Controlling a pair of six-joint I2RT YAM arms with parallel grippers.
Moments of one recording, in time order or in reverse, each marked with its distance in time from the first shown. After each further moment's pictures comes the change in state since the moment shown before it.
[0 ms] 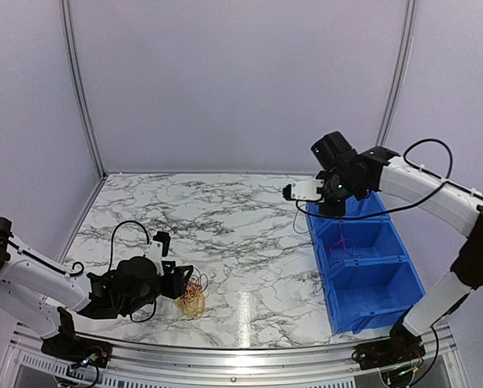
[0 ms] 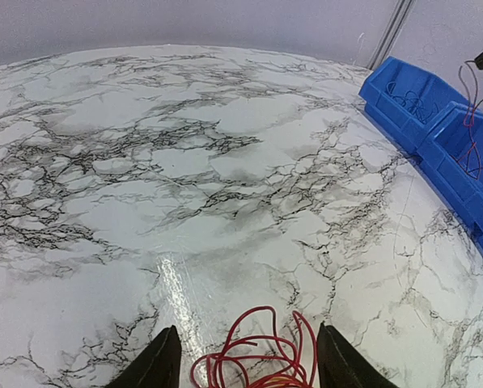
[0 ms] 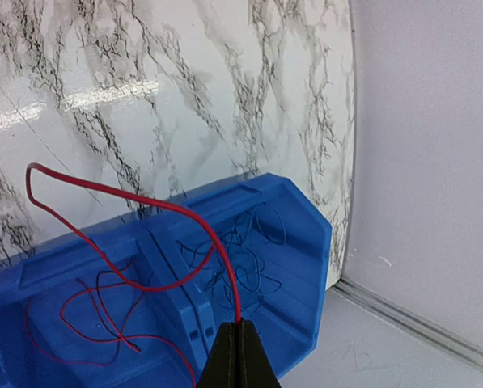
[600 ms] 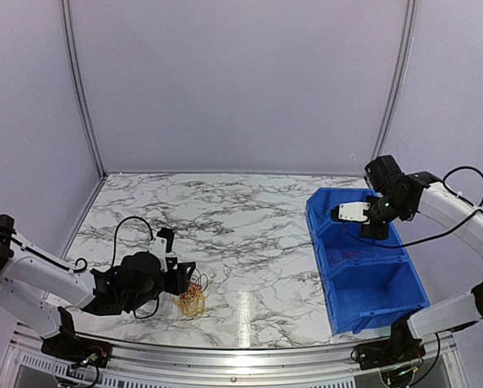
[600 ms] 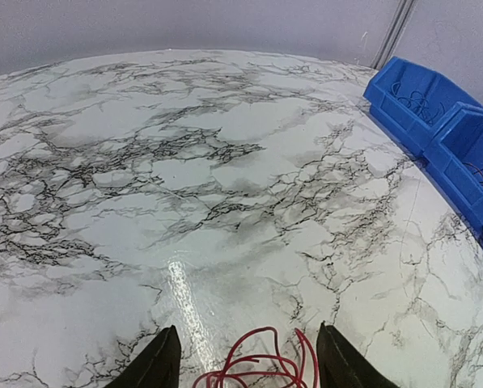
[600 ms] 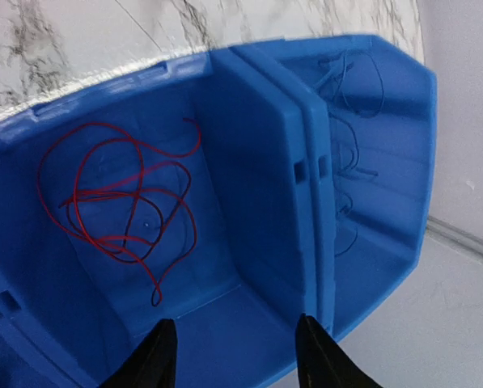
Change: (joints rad) left arm 0.018 0.031 0.041 -0.017 0.001 0.035; right arm -0.326 -0.330 -0.365 -0.026 -0.139 -0.132
